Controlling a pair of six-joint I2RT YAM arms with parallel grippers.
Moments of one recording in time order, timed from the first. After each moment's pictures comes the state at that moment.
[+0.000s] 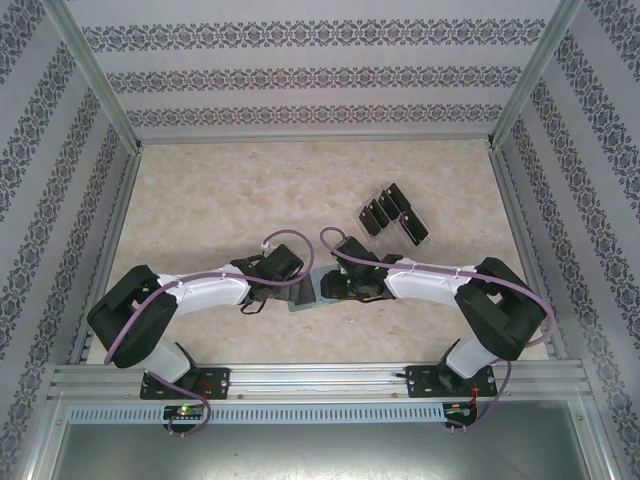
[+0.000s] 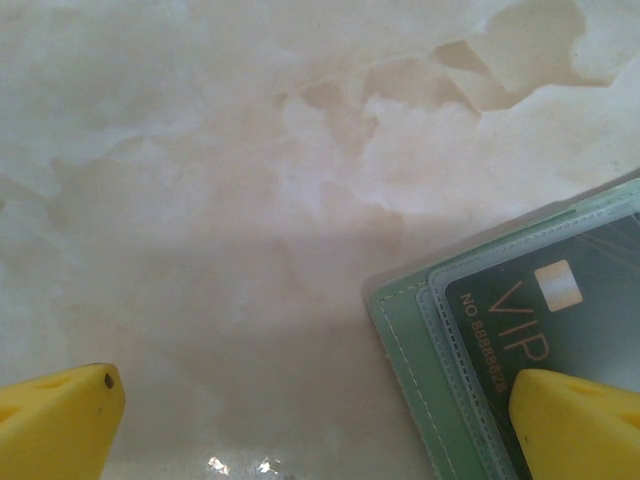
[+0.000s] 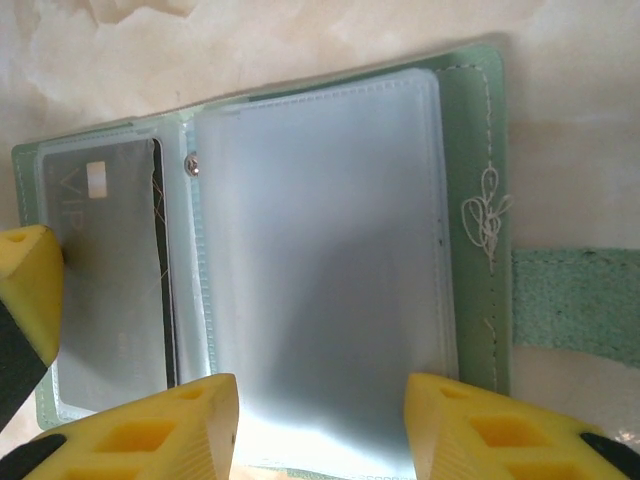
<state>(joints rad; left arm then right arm) -0.76 1.54 0.75 -0.39 -0.28 -0.61 0.79 1.57 0.76 -0.27 -0.14 0.76</state>
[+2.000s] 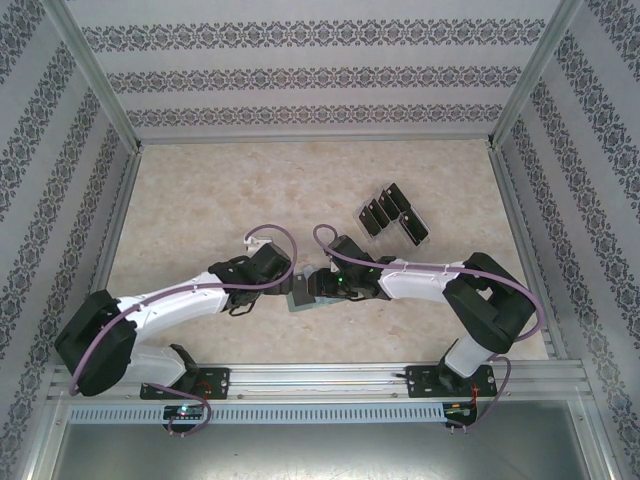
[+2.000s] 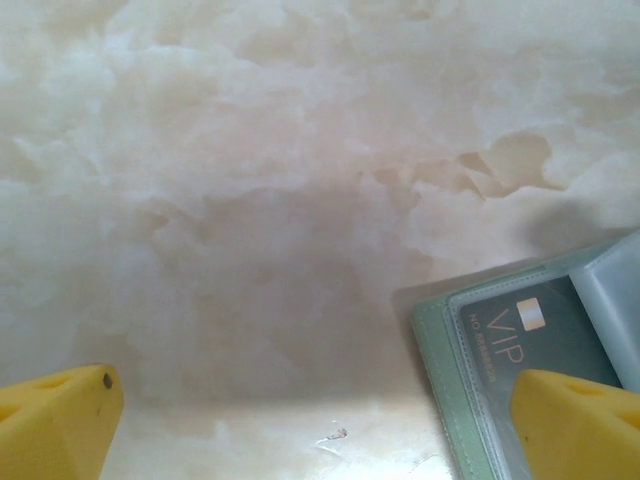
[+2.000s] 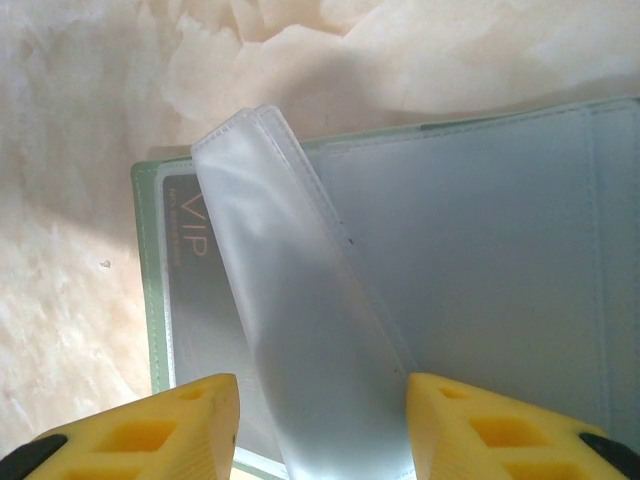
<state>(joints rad) -0.76 1.32 0.72 -0.47 -0.39 -0.70 0.81 1.63 0.76 -0.09 -0.25 0.80</state>
